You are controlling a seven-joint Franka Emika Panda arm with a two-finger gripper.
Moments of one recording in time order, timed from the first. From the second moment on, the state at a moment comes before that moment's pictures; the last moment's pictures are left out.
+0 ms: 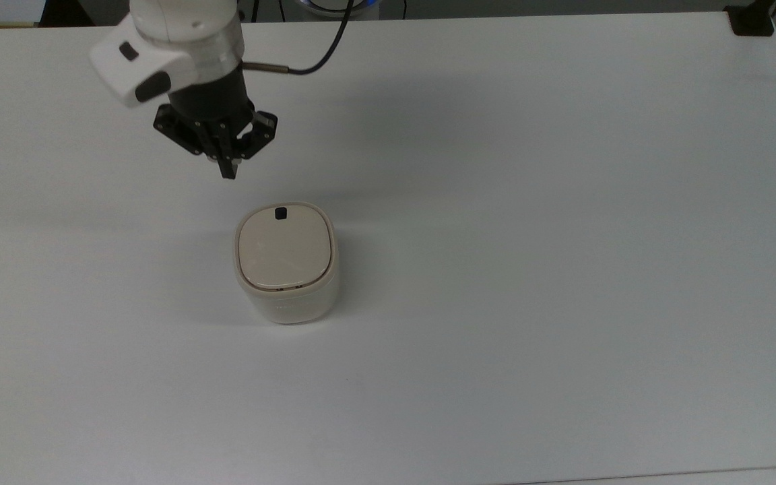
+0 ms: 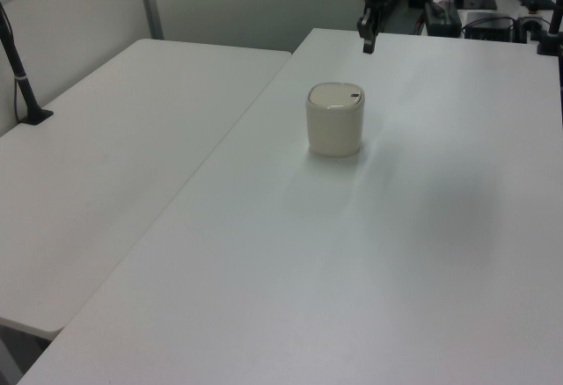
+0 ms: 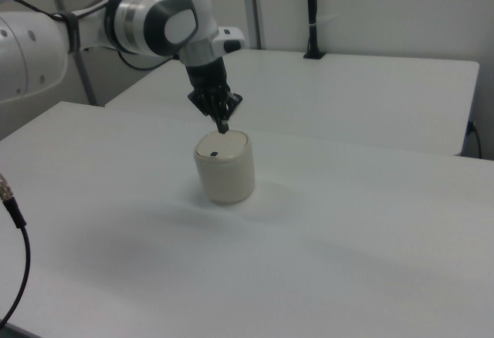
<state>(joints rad) -0.03 0.33 -0.07 -1.43 -0.02 1.87 -0.05</state>
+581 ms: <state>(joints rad) 0.02 0.43 -0.06 -1.43 -0.02 1.88 -0.10</state>
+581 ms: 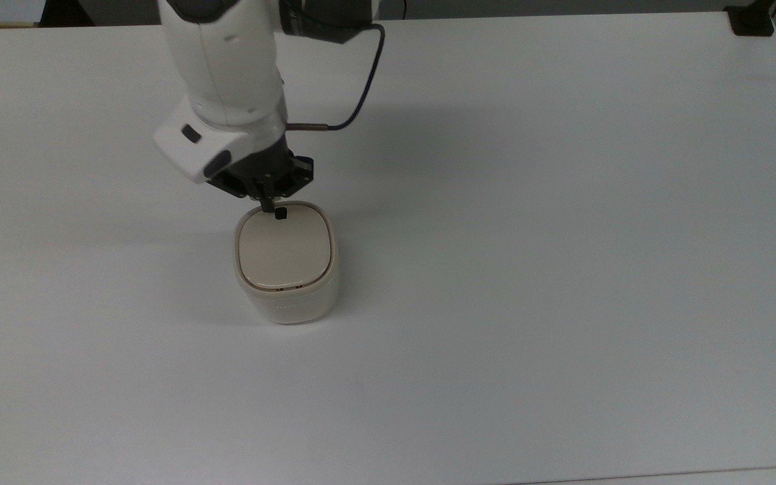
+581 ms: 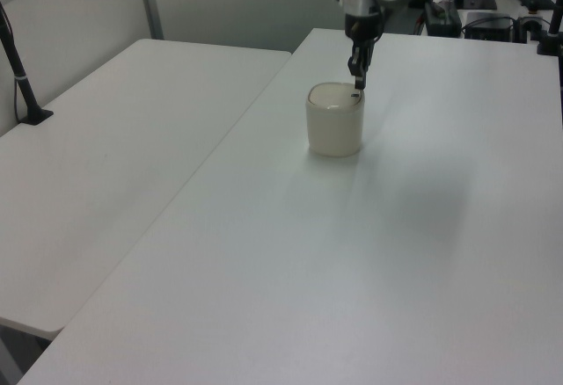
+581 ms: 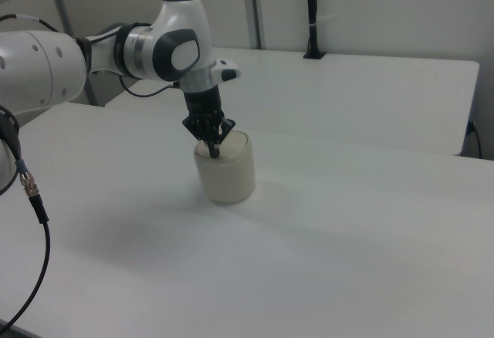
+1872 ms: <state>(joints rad) 0.03 0.45 -0.06 -1.41 -0.01 1.92 -0.10</state>
